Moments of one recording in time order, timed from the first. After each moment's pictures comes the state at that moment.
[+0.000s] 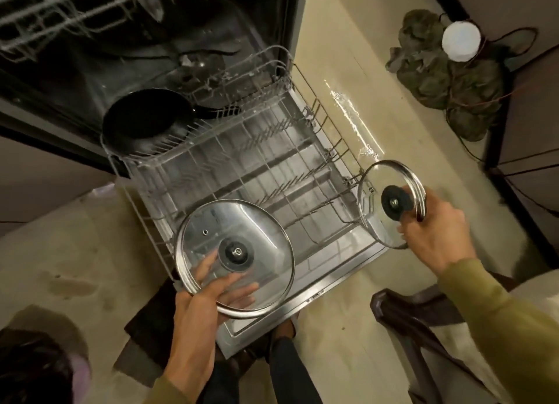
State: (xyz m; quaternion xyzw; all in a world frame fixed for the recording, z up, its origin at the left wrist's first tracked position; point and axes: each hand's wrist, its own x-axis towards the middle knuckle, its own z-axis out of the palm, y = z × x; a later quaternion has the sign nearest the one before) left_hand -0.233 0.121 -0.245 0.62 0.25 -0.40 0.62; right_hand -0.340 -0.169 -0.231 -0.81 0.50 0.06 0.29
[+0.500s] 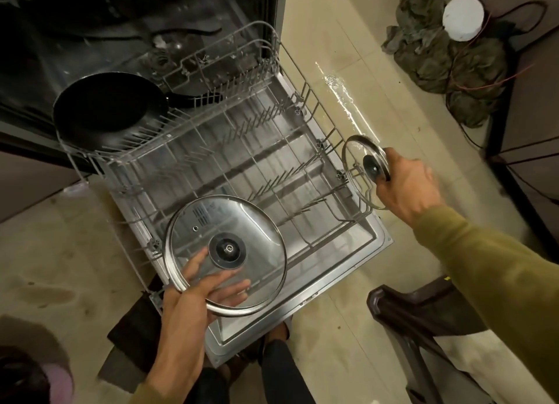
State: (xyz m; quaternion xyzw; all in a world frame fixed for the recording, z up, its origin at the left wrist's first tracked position) left_hand -0.223 0.096 -0.288 0.63 0.25 -0.41 0.61; right_hand -0.293 -0.227 -0.312 -0.89 0.40 0.13 0.18
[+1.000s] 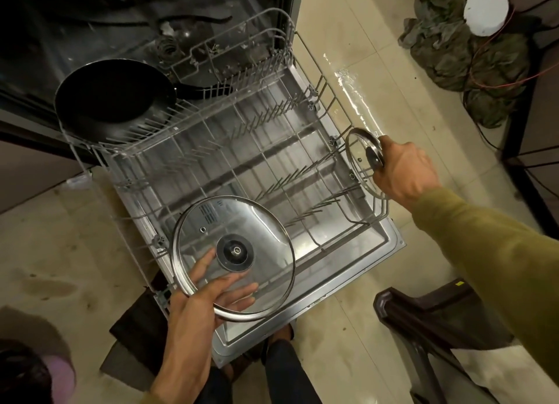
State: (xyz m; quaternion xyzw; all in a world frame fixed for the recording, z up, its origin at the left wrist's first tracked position) left_hand -0.216 0.101 -0.300 0.62 0.26 -0.43 0.60; right_hand -0.257 -0.238 -0.351 -0.90 0.37 0.18 0.15
